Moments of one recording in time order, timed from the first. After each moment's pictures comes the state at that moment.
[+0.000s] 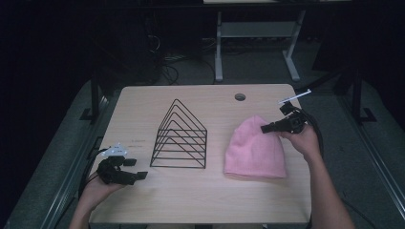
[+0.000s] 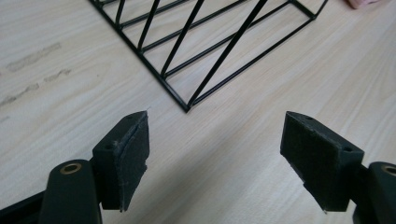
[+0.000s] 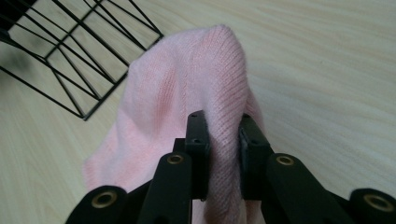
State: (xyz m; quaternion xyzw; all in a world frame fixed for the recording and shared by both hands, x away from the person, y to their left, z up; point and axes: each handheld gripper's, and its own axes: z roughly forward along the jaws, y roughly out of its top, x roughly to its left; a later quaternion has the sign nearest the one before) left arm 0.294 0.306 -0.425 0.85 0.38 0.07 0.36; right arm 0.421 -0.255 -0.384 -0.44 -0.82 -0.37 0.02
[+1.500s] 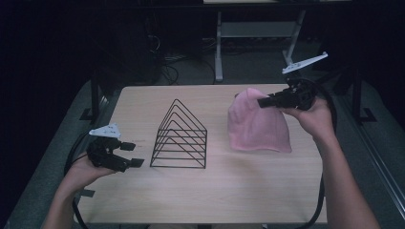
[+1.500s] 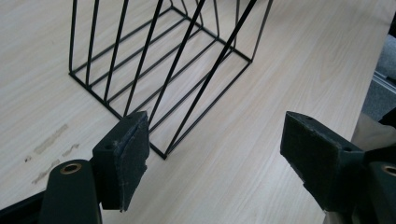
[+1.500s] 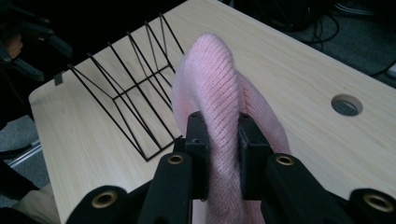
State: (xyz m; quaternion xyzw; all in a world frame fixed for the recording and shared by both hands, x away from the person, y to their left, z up) left arm 0.306 0.299 -0.340 0.87 0.31 0.04 0.38; right arm 0.391 -0.223 -0.246 -0.34 -0.83 -0.43 -0.05
